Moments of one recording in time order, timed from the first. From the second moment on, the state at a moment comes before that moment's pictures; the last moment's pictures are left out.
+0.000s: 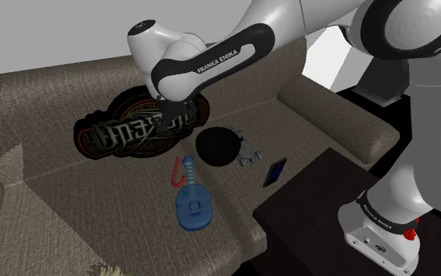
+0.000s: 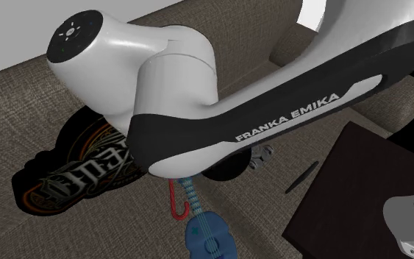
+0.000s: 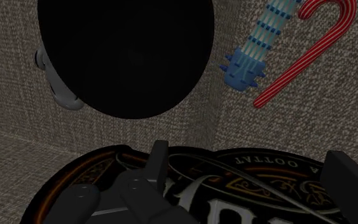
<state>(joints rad) 0.28 0.59 0.34 -1.54 -0.39 1.97 0.78</state>
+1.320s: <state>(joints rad) 0.32 0.75 0.31 -1.44 -0.43 2.02 0.81</state>
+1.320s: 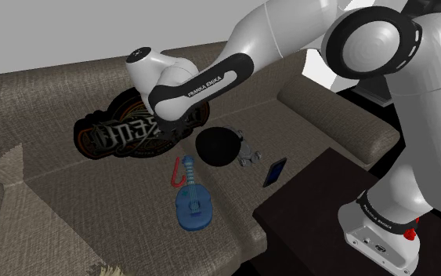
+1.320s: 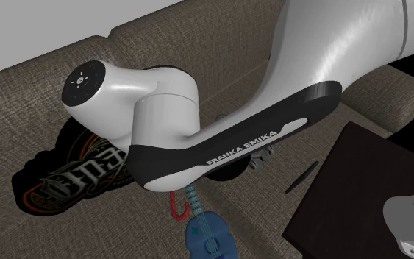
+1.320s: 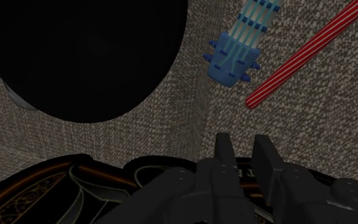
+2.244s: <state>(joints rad) 0.32 0.80 0.37 -1.47 -0.41 2.06 0.70</state>
